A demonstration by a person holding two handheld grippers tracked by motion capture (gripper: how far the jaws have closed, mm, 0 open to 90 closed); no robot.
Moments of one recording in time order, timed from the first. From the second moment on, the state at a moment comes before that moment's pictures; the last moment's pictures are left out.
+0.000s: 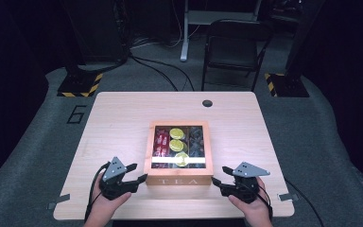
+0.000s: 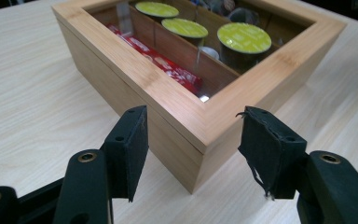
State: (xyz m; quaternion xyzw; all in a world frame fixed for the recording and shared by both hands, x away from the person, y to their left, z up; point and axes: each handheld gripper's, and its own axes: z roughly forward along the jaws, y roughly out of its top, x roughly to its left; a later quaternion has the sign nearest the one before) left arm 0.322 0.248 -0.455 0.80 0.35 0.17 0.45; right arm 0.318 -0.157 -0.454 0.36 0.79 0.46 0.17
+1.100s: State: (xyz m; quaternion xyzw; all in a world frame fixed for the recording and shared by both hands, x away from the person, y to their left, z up) left arm 0.329 0.233 -0.479 0.82 0.35 0.18 0.42; right arm 0.334 -0.138 -0.480 0.34 0.82 0.42 0.17
